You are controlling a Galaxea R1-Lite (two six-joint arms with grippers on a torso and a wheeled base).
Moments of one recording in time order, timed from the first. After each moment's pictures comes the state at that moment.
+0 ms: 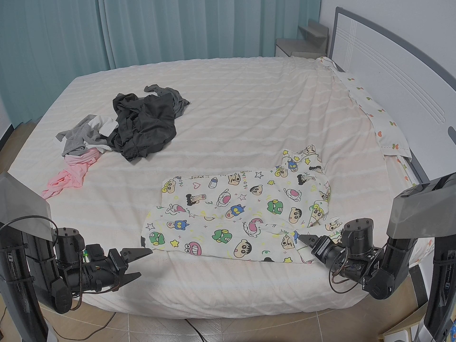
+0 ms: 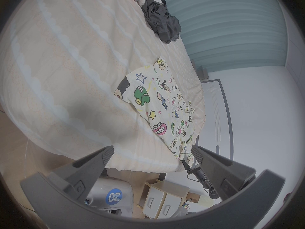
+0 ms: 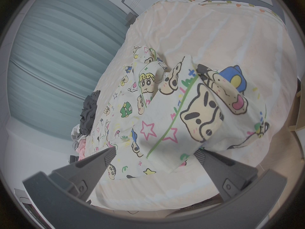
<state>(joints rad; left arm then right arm) -0.03 2.19 -0.08 -1.55 -0.61 -0.93 0.43 2.28 -0.41 -1.32 -0.11 1.00</state>
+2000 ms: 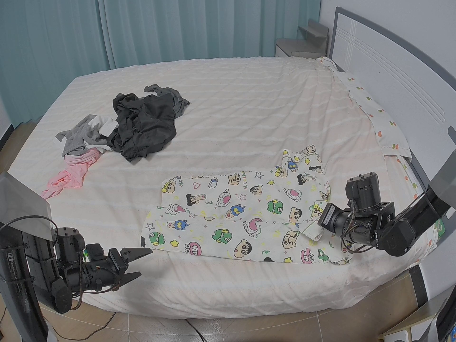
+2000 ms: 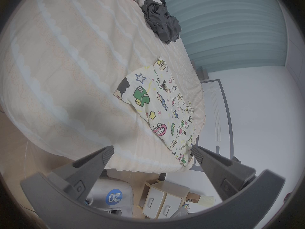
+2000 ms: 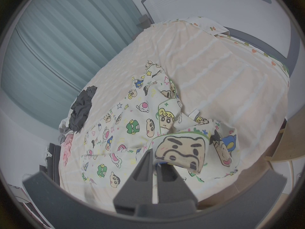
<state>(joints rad) -0.03 2.19 -0.08 -1.55 -0.61 -0.93 0.41 1.97 -0.72 -0.58 -0.18 0.79</state>
